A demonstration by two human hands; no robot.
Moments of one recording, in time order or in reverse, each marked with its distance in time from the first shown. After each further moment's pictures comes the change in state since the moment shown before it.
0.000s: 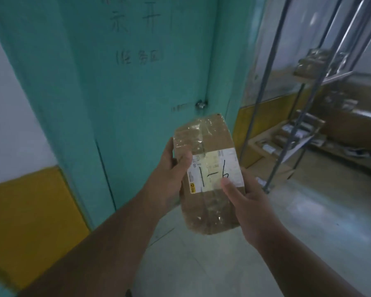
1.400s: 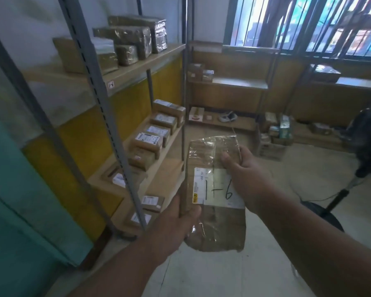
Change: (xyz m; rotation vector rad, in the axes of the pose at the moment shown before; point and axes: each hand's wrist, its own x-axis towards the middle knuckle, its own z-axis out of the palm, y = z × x) left_hand 0.355 -0.194 0.649 0.251 -0.806 -0.246; right_hand 0.320 -0.008 -0.693 -0.080 0.676 0.081
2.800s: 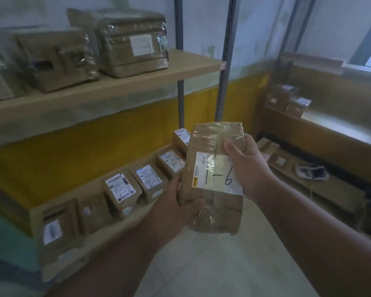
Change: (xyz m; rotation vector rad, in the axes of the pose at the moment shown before) left_hand 0.573 0.129 0.030 -0.040 0.696 0.029; right_hand 0.663 -0.022 -0.068 -0.047 -0.524 -0.072
